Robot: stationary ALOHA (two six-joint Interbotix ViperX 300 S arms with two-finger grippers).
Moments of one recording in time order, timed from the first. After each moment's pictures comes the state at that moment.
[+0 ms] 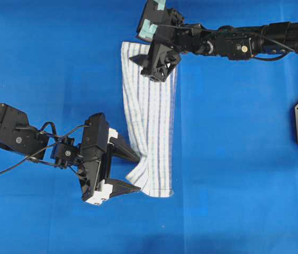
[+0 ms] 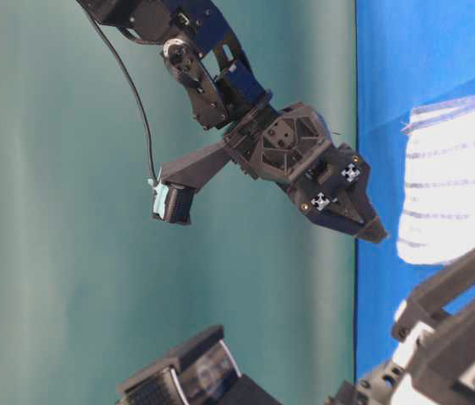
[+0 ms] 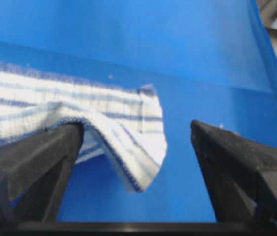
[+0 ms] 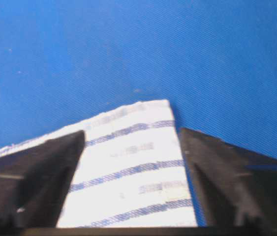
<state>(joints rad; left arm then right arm) -0.27 0.22 0.75 -0.07 -0.56 -0.37 -0.33 0.24 0.47 0.74 -0.06 -0.62</state>
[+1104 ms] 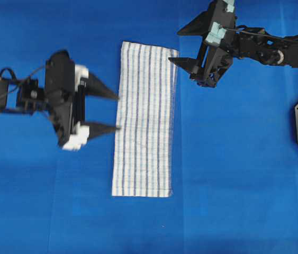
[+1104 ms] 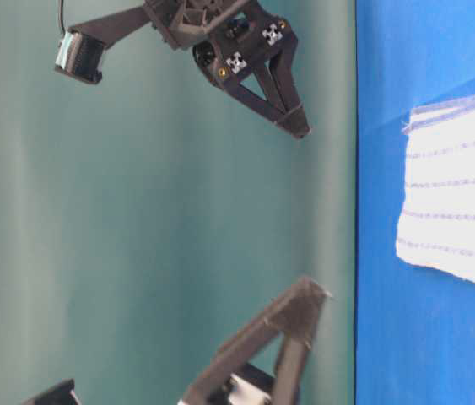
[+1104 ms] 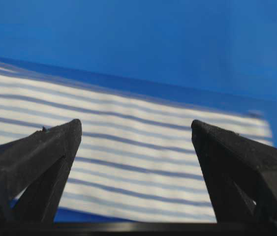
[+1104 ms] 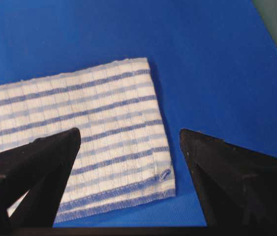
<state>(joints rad) 0.01 -0.17 0.87 -0.06 -0.26 -0.10 -0.33 -0.19 0.82 0.72 -0.11 -0.61</state>
